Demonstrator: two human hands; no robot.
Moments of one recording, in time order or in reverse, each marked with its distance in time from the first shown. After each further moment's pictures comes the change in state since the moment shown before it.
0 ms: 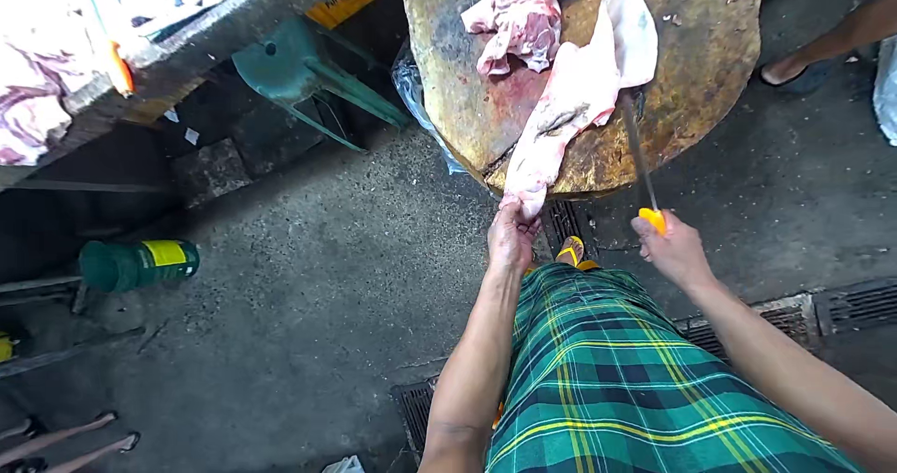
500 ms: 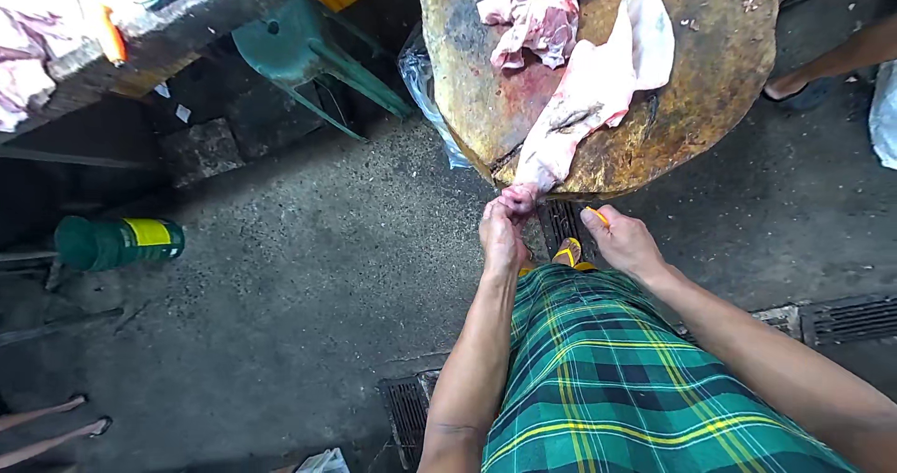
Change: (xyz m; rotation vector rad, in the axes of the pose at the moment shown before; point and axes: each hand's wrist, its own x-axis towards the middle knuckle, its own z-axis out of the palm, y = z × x) left_hand -0.001 0.011 -0.007 -0.010 0.060 0.202; right_hand 0.010 -0.070 0.045 -0.242 -0.120 -0.201
